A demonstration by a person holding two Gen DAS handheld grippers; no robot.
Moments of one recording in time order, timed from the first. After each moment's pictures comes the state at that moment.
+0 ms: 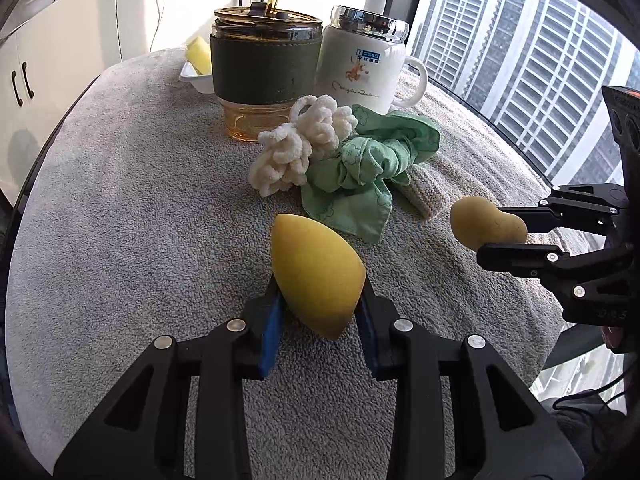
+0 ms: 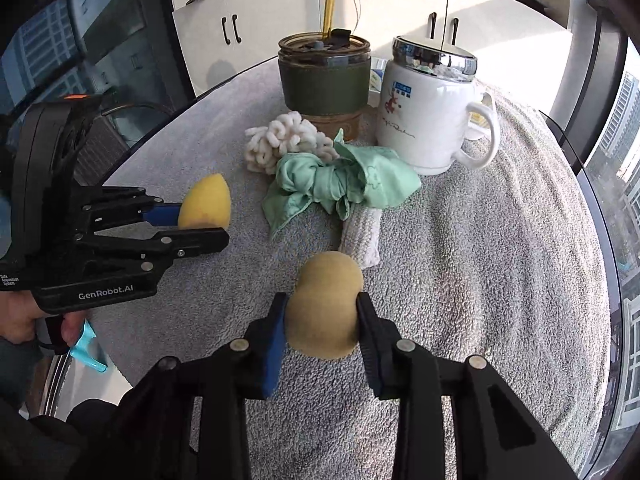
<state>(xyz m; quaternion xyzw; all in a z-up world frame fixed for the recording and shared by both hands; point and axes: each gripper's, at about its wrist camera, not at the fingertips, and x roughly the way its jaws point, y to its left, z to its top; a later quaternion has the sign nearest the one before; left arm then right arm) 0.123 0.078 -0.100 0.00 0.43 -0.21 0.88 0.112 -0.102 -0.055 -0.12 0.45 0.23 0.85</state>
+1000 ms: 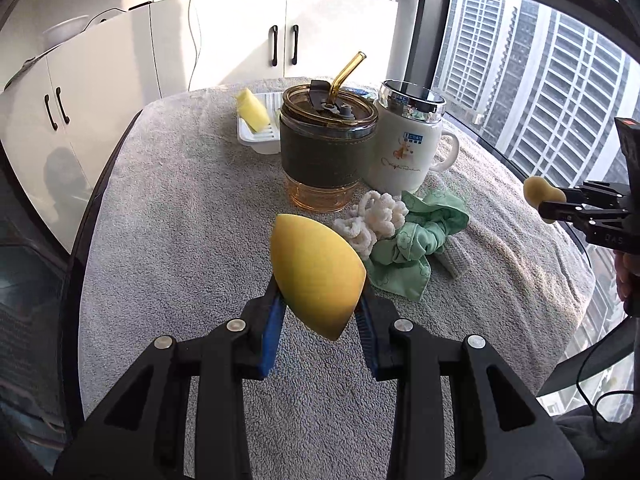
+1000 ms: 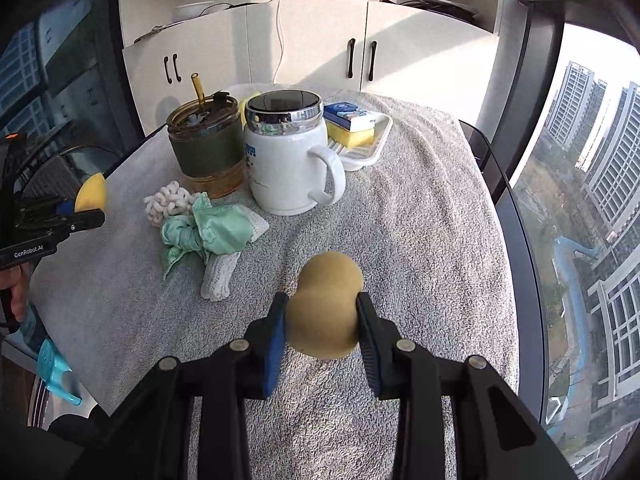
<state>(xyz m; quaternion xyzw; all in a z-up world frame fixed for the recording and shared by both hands) 0.140 0.122 -0.041 0.01 0.39 -0.16 0.91 0.139 -0.187 -0.003 -0.11 0.41 0.14 0.89</state>
